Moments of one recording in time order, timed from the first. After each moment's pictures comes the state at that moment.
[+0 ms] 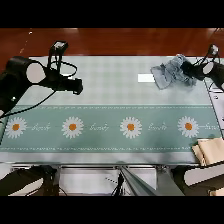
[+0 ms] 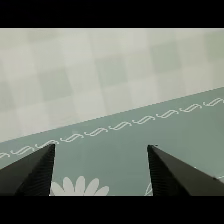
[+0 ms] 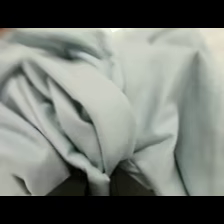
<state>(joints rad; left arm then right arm) -0.37 -1.21 1.21 1.53 -1.09 -1.70 -0.23 -1.68 1.40 -1.44 0.49 1.80</state>
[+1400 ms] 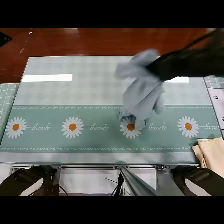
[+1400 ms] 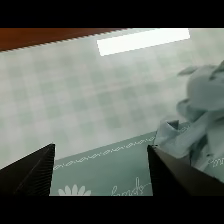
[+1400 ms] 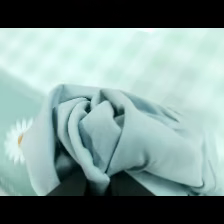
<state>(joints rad) -0.37 -0.92 1.89 1.52 -1.59 -1.69 0.41 -1.06 1.39 -1.16 1.17 1.44</state>
